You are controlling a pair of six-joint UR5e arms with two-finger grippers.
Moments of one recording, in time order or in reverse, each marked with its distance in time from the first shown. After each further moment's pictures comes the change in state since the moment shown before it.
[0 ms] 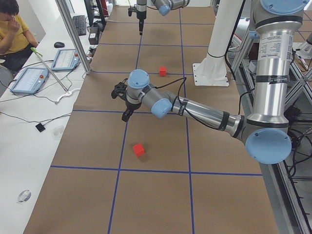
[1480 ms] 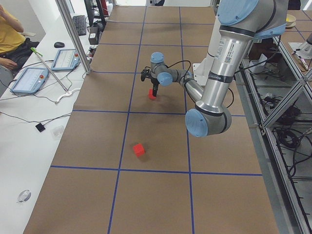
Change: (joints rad) left arm 0.494 -0.296 0.119 0.240 0.375 -0.478; right arm 0.347 -0.360 -0.031 0.013 0.057 -0.614
